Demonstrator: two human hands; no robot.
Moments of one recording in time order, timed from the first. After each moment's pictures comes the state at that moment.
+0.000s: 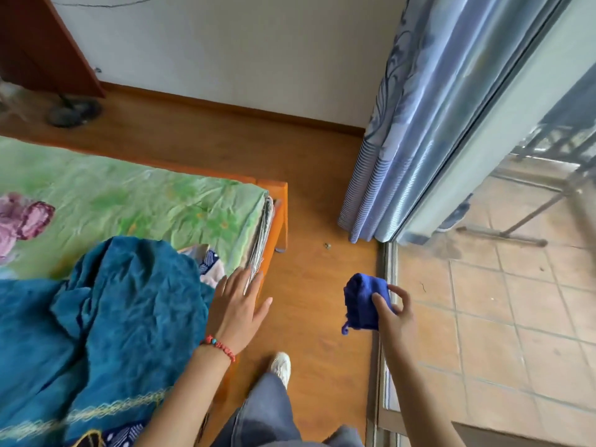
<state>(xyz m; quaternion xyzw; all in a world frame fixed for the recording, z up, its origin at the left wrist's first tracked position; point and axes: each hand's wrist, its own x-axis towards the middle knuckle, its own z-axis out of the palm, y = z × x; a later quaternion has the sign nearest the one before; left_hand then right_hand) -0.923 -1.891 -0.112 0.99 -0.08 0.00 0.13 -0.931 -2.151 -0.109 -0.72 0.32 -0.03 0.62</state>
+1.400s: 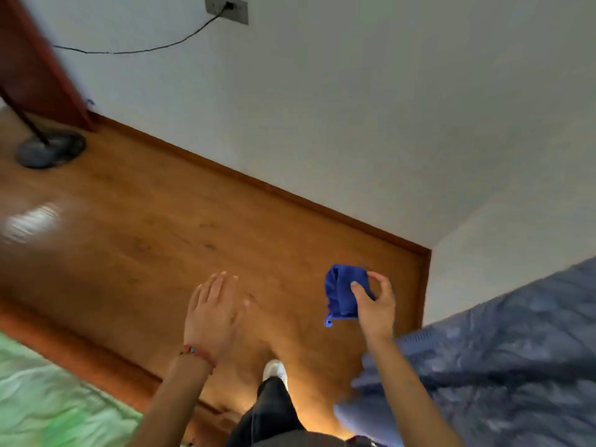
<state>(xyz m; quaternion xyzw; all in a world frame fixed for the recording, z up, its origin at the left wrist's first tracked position) -0.138 -1.850 -0.107 0.98 0.10 0.00 0.15 -0.064 -2.104 -0.089 -0.79 0.16 -0.02 0.59</state>
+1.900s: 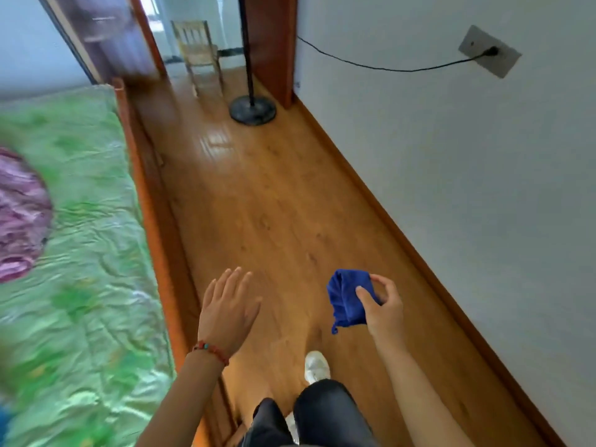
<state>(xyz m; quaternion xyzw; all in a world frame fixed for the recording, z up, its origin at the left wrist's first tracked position) -0.105 -1.698 -0.104 0.90 0.41 0.03 0.13 0.106 -1.851 -0.096 -0.78 -0.14 0.25 0.55</state>
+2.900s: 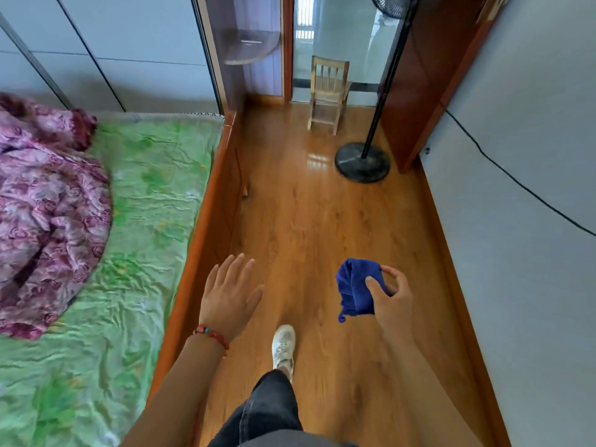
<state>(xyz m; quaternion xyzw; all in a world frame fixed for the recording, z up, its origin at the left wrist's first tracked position) 0.047 -1.246 -0.114 0.80 0.59 0.07 0.07 0.308 -1.295 -0.100 -0.72 -0.29 0.36 0.51</state>
